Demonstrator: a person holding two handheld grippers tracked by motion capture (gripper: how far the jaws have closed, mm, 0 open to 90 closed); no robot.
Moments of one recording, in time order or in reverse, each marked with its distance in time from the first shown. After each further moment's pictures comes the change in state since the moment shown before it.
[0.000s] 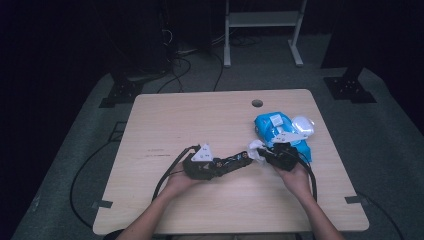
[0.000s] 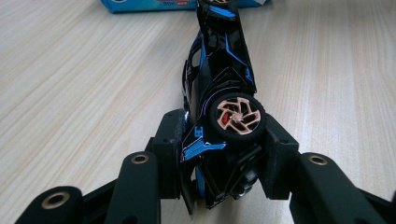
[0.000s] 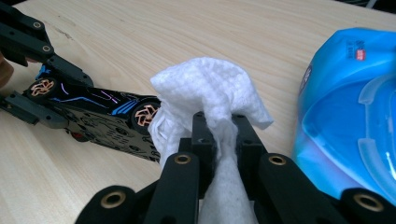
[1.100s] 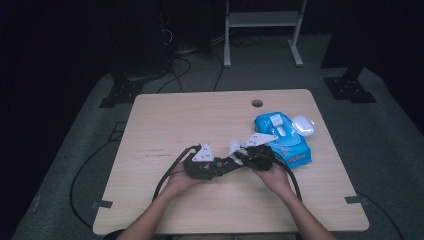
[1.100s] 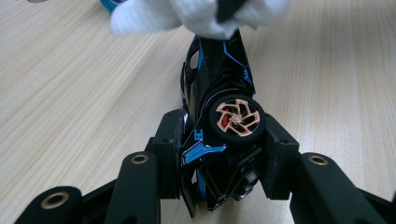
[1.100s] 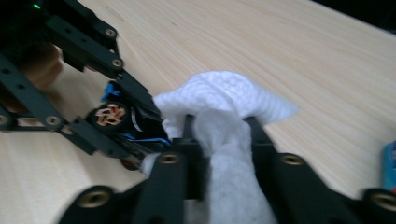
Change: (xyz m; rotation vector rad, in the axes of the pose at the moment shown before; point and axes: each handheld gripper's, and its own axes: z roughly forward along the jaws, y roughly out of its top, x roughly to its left) left arm -0.001 0.001 0.001 -0.001 0.006 0.006; right arm 0.048 0.023 0.036 0.008 0.081 -0.161
